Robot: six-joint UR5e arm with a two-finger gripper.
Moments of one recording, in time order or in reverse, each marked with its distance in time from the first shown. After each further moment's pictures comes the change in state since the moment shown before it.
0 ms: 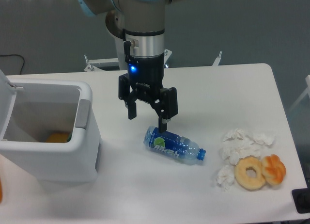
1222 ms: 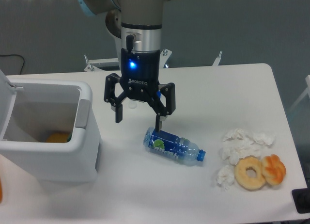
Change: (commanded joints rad) arm -0.044 -0.008 0.064 0.003 -0.078 -0.457
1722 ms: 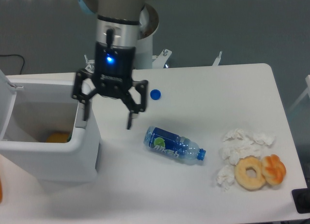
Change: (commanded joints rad) arm -0.074 0.069 0.011 0.000 -0.127 -0.426
